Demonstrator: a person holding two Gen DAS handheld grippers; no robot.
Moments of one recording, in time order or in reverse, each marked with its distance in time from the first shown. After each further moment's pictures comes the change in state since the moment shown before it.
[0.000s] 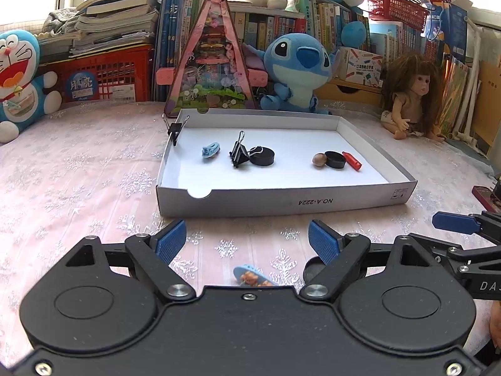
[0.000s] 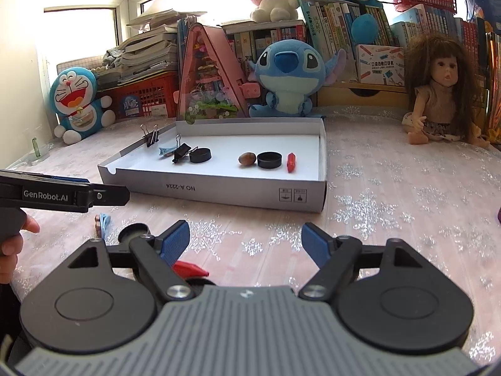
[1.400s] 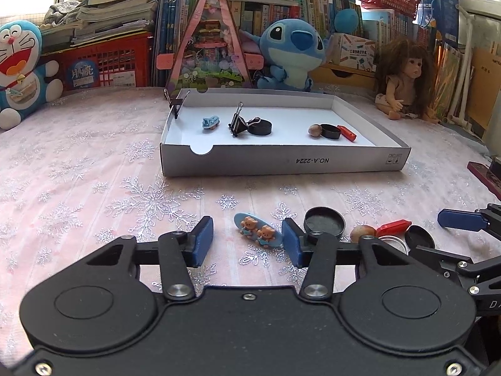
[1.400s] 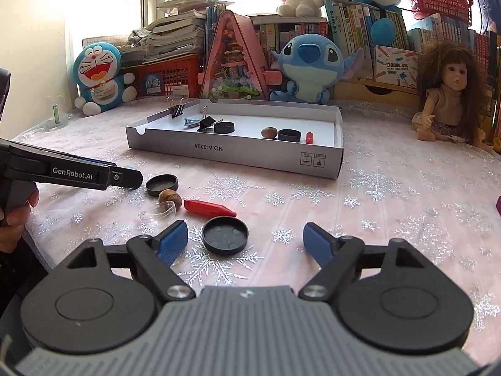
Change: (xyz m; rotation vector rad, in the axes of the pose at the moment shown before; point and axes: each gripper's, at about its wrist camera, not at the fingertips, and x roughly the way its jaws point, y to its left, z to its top) left arm -0.011 0.000 -0.035 0.023 0.021 -0.006; right arm -0.022 0.018 -0.034 -0.095 0.018 0.030
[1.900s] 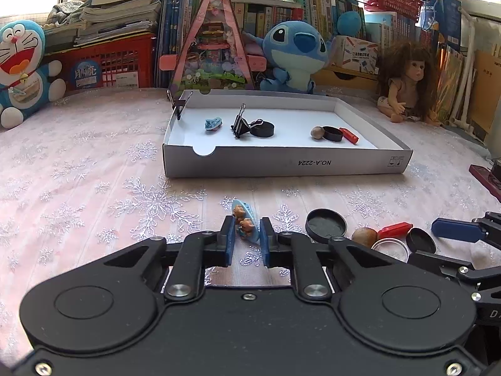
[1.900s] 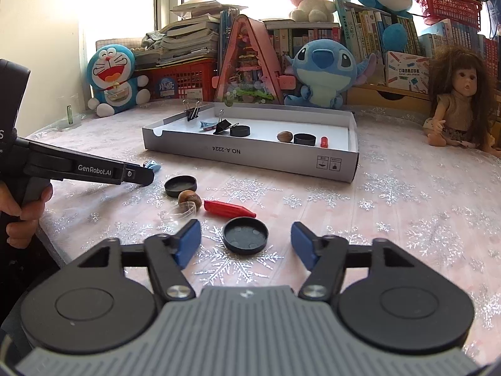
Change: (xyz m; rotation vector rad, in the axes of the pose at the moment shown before) left arm -0.001 0.001 0.001 -0.012 -0.006 0.005; right arm -0.005 0.008 -0.002 -0.017 -0.017 0.043
